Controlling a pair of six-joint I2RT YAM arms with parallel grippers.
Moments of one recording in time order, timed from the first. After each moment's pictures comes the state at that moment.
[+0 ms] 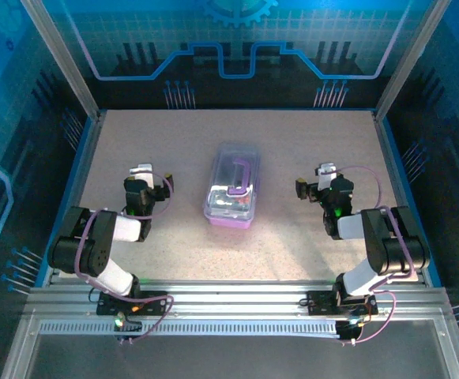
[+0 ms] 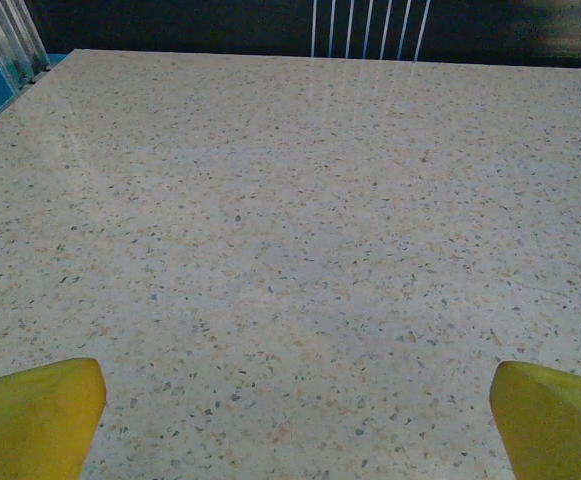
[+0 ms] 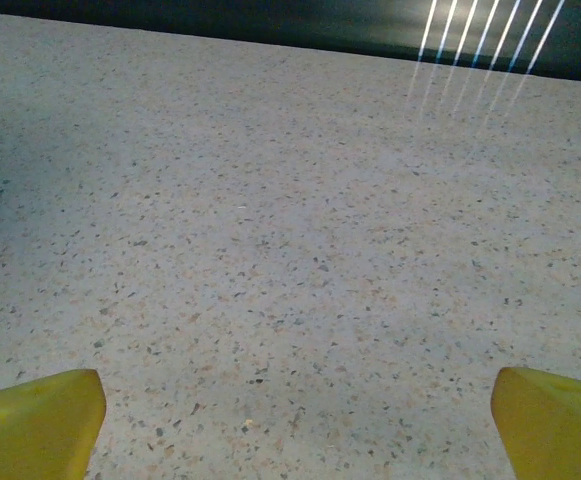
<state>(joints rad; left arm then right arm) -0.06 1.57 0.36 0.86 -0.18 -0.09 0.05 1.56 0.38 0.81 -0.06 -0.08</state>
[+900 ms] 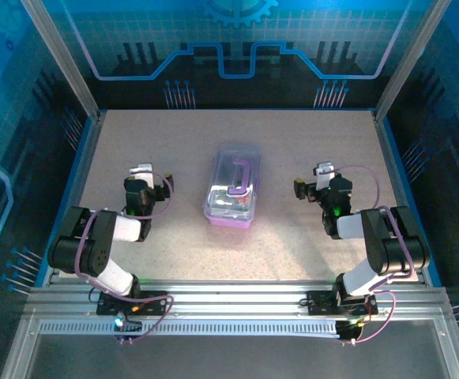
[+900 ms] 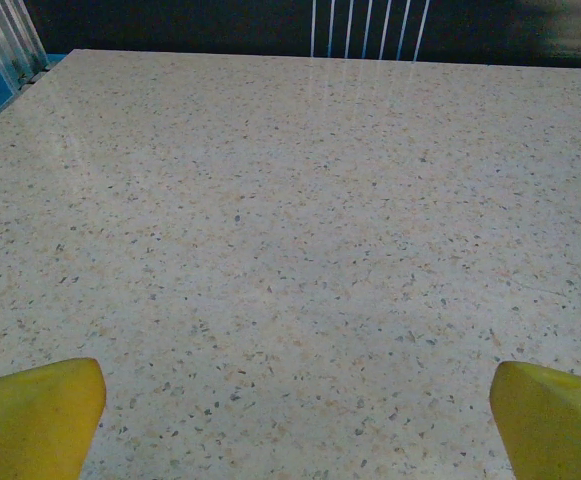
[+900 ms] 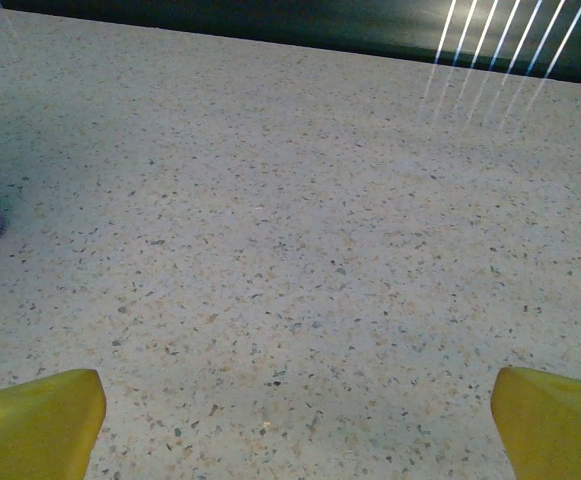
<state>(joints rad) -0.06 1.57 0.36 0.86 -0.18 -0.09 0.06 1.56 0.38 0.80 -0.06 -0.09</state>
